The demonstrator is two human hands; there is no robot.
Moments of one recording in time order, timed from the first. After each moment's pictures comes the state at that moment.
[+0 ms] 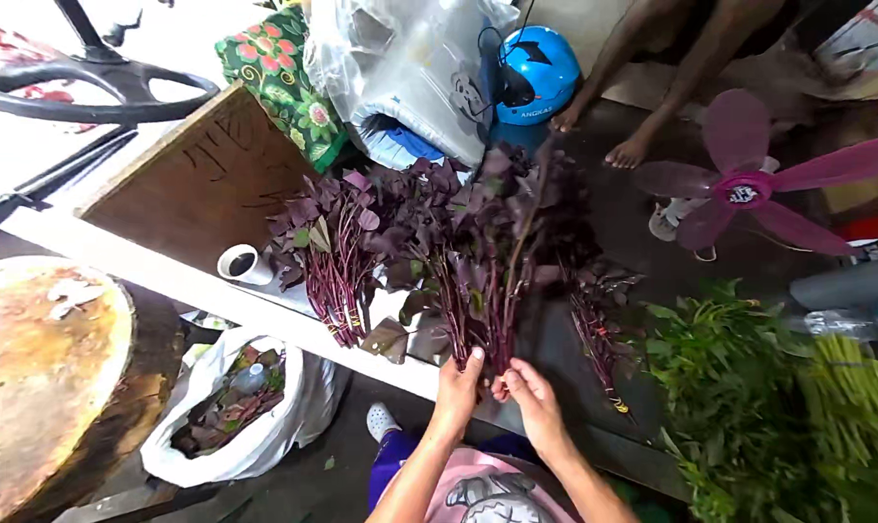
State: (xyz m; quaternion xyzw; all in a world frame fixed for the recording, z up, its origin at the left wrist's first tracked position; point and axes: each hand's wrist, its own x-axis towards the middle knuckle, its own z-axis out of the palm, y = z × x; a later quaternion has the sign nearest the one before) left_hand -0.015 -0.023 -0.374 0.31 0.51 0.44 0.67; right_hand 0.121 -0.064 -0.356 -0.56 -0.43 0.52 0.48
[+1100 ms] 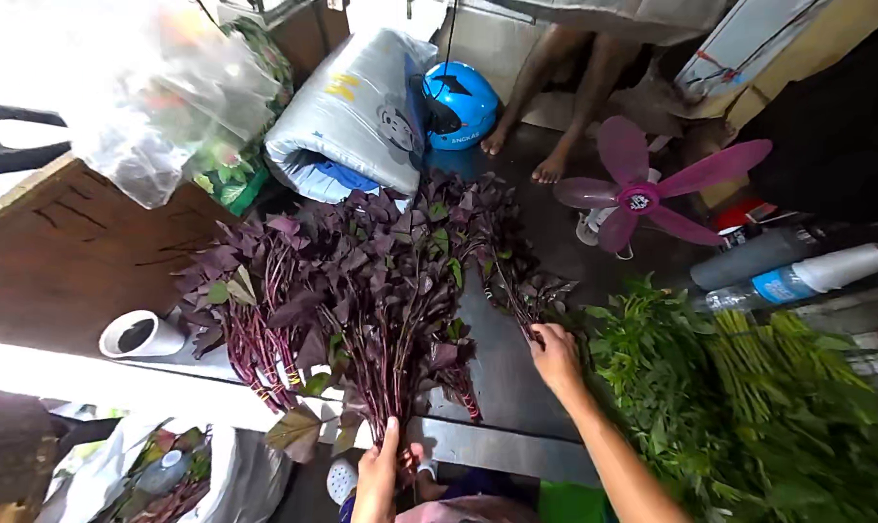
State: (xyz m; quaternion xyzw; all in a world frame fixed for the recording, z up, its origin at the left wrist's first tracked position) left_hand -0.053 -0.051 -0.407 0.14 0.62 0.36 0.68; right_hand 0.280 0.013 -0.383 -0.83 -0.52 0.17 0.13
